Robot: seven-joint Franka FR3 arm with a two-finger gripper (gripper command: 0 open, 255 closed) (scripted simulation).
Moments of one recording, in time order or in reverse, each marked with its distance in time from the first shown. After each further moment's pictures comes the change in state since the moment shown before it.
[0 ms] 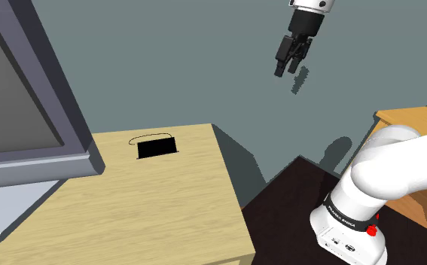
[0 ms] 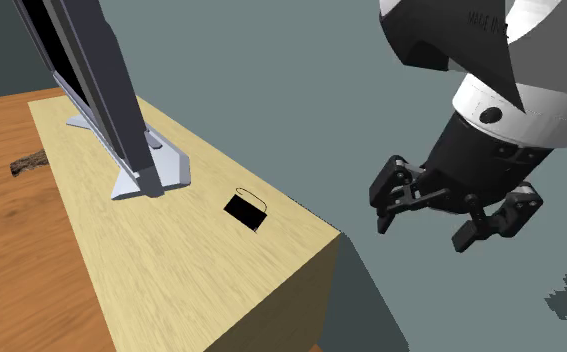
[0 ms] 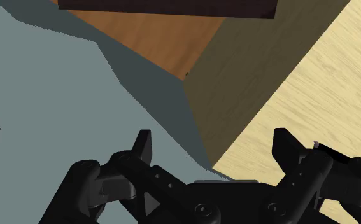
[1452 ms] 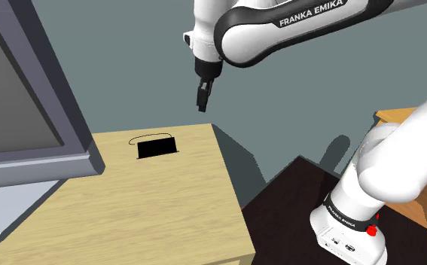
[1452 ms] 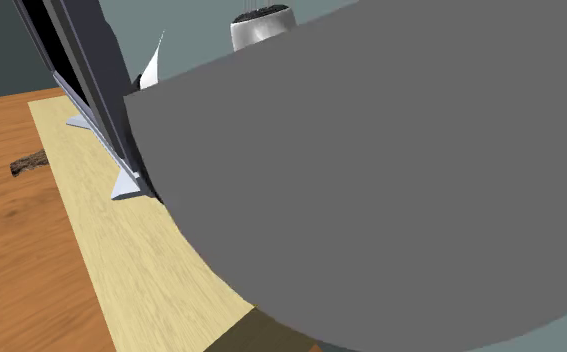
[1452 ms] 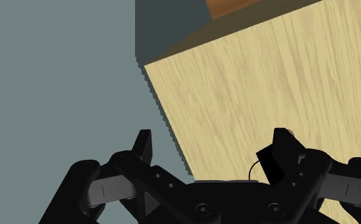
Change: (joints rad) arm 0.162 0.497 0.350 0.103 -0.236 0.508 -0.063
